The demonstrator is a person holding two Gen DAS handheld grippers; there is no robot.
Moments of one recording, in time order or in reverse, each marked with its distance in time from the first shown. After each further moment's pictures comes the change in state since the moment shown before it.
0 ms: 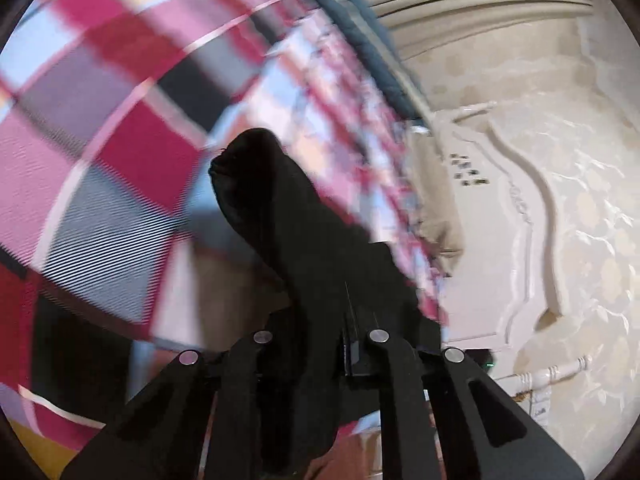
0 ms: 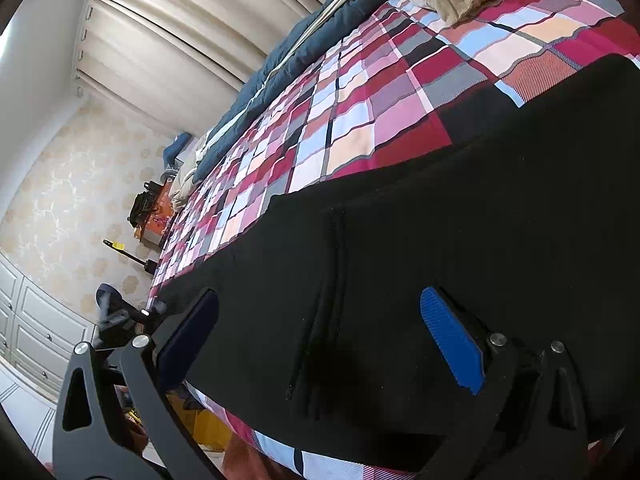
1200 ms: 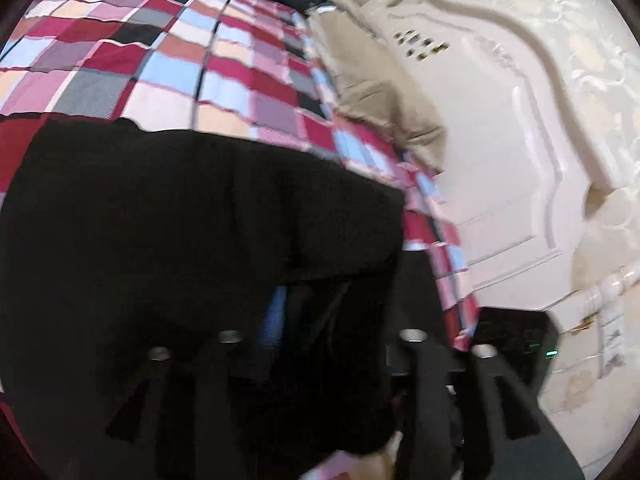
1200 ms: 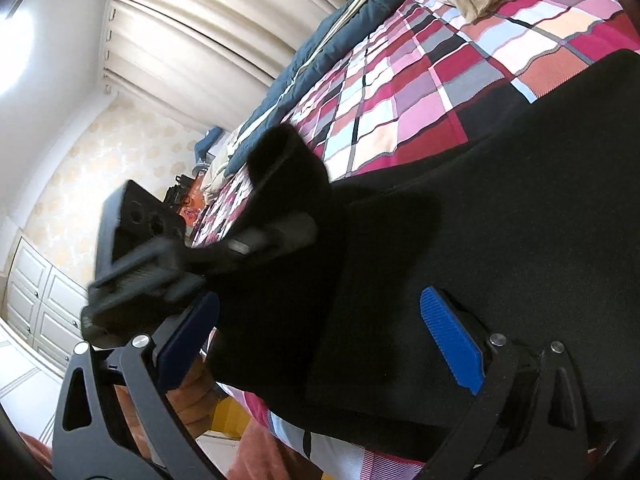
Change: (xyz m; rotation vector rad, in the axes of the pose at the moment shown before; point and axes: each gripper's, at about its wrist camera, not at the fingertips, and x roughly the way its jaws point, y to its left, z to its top) left arm 0.239 -0.181 -0.113 0.312 0.186 0.046; right arm -0.012 -0.003 -0.002 -0.020 0.026 0.124
